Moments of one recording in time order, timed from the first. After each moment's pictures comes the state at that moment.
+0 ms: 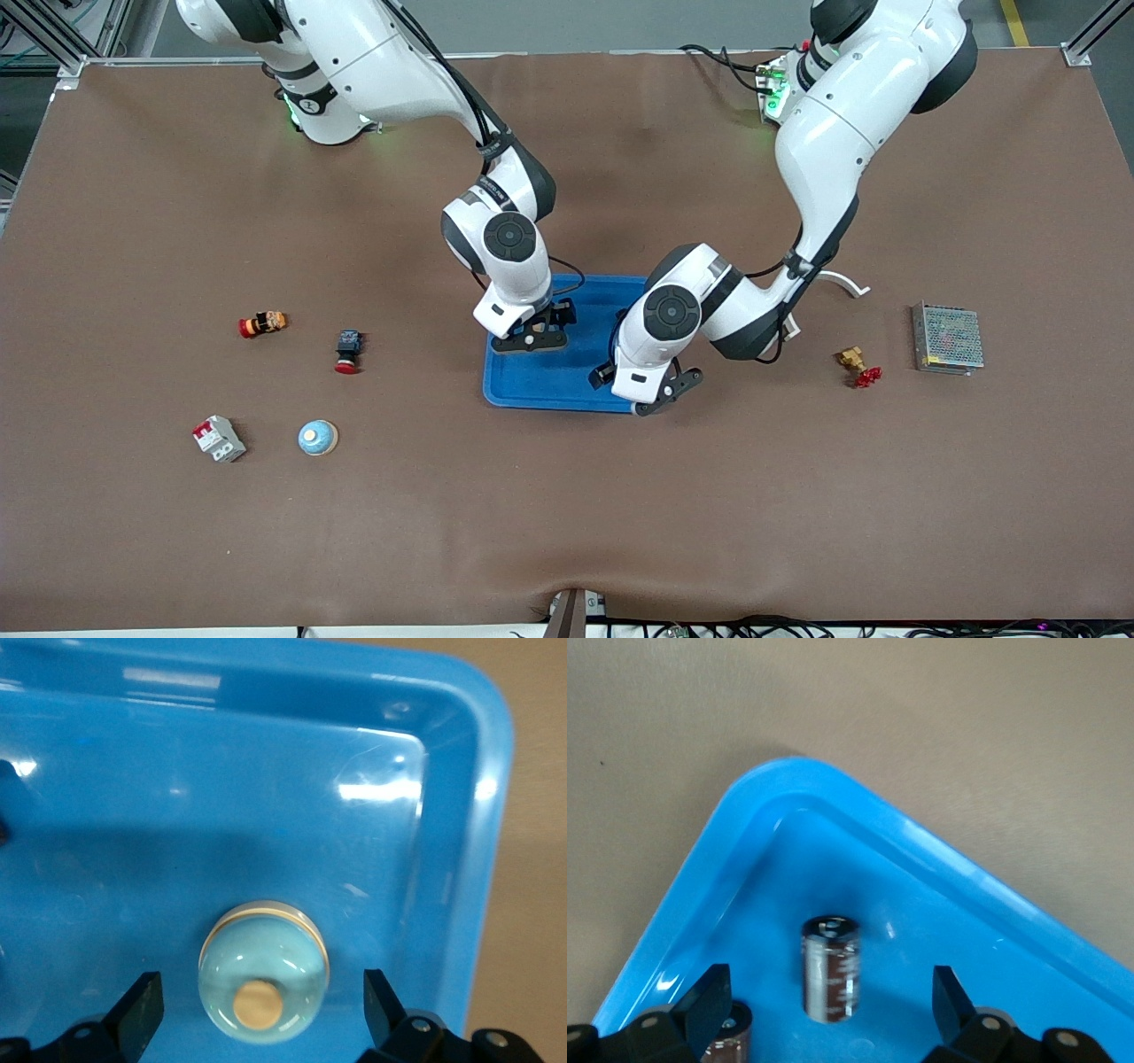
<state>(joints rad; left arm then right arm) -0.25 0.88 -0.47 -1.39 0.29 2.22 -1.28 0.74 0.68 -0.03 -1.65 0.01 2.37 0.65</state>
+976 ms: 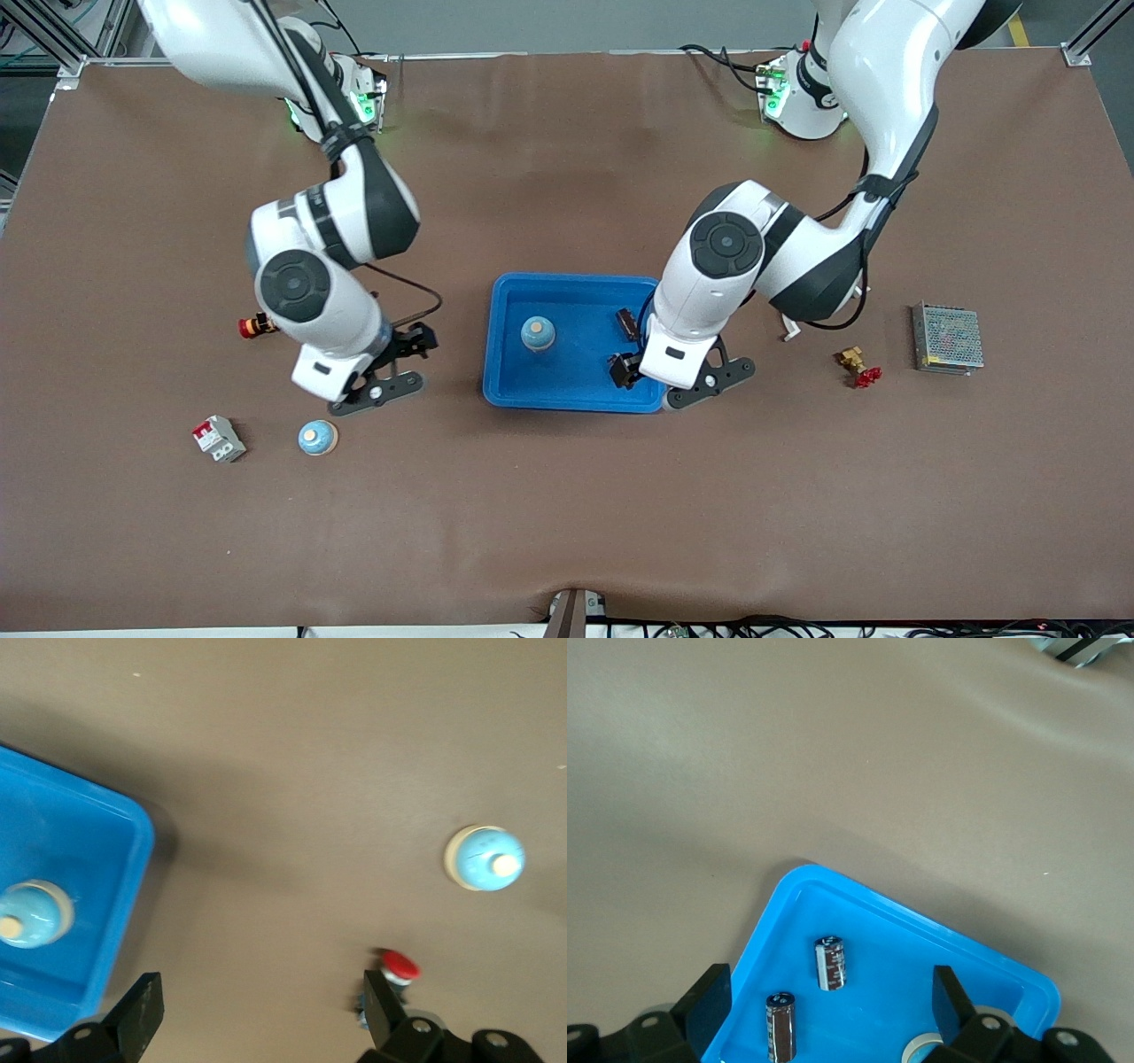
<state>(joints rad) -0.21 0.62 -0.47 -1.38 0.29 2.10 -1.13 0.39 0.50 -0.05 -1.52 0.01 1.95 -0.02</state>
